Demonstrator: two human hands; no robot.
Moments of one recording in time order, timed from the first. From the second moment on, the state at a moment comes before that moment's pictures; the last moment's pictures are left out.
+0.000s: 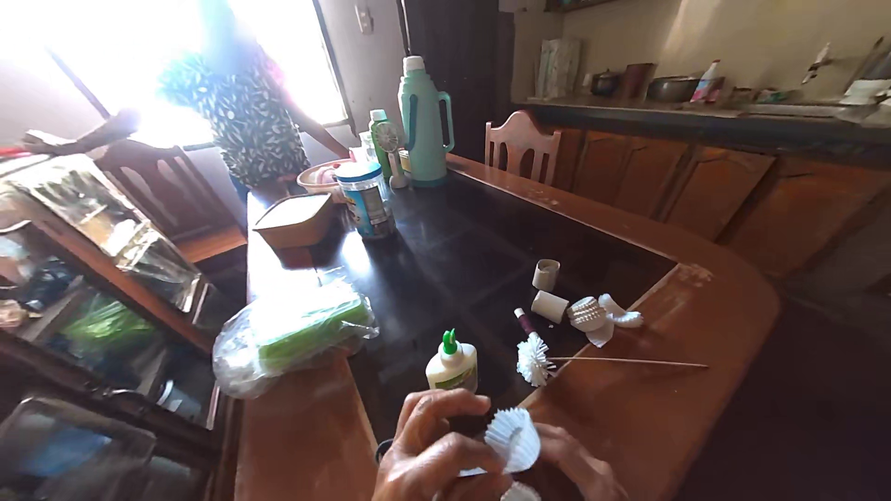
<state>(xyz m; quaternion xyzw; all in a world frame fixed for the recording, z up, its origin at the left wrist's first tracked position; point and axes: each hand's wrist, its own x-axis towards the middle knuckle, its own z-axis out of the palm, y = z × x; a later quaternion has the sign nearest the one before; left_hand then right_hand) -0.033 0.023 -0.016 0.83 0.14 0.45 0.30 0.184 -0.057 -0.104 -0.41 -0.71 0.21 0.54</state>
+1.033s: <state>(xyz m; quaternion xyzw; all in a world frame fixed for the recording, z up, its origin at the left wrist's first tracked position) -0.042 0.031 -0.015 0.88 0.17 0.43 0.06 0.201 0.017 -0.020 -0.18 -0.83 0.14 0.51</state>
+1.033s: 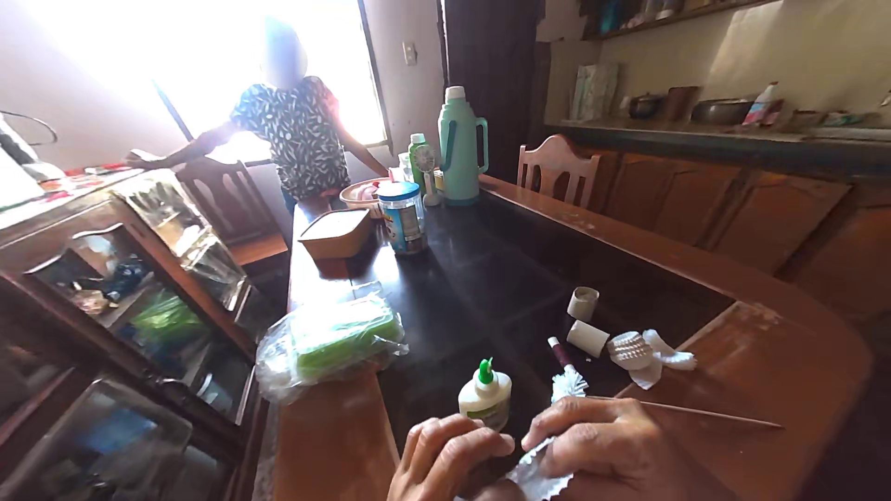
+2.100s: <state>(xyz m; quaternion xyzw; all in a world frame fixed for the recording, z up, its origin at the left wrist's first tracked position) -0.031 0.028 -0.020 0.70 0.16 0.58 0.38 0.177 0.016 -0.024 -0.23 -0.73 0.13 0.63</state>
